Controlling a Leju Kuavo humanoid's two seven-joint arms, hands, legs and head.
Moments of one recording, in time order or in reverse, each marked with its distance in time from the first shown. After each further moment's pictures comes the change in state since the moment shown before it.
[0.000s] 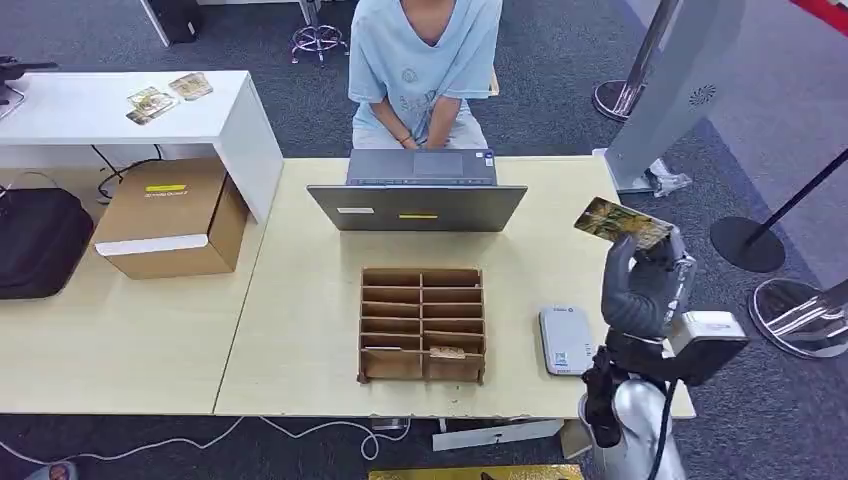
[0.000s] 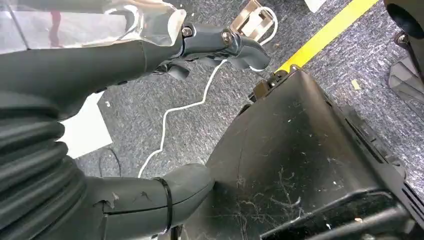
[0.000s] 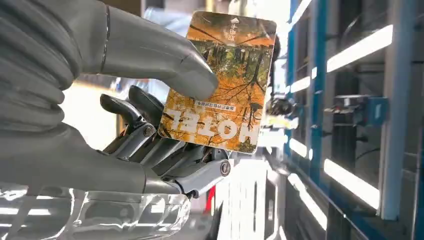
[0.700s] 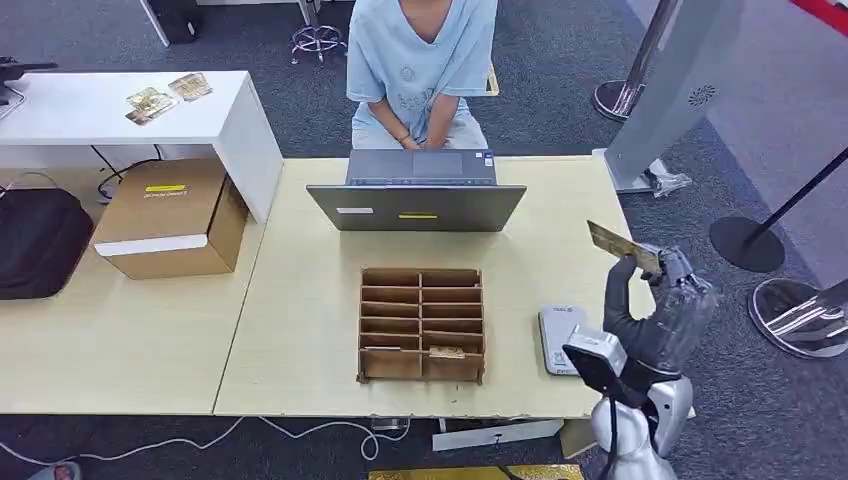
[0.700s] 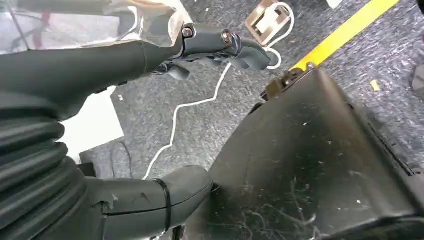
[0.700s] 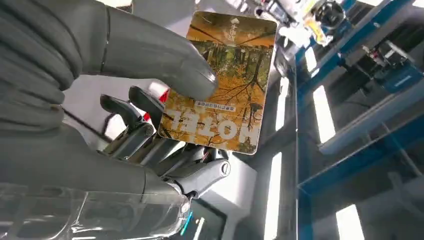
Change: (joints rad) left arm 0.007 0.002 -0.004 0.000 0.032 0.032 0.067; right arm 0.054 0.070 -0.124 0.027 0.757 -0.386 0.030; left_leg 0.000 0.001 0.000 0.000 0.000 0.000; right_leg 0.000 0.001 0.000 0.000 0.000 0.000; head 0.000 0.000
